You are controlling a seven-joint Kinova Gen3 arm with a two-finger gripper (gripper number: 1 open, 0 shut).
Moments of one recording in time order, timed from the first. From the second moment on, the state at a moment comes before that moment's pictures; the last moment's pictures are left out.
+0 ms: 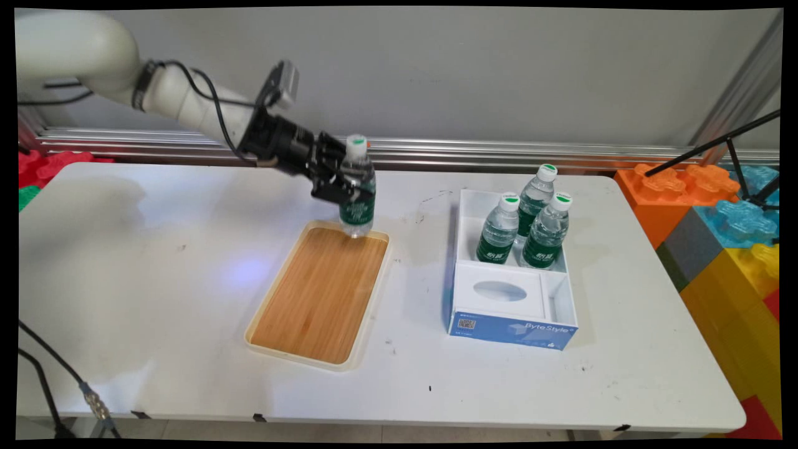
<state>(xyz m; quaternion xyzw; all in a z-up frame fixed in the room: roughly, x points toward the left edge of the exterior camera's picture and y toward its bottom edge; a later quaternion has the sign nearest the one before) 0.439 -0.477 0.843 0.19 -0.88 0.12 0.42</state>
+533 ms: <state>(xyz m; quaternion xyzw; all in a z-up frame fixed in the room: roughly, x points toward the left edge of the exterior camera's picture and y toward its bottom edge) 0.442 -0.492 0.772 0.17 -0.89 0.09 0.42</state>
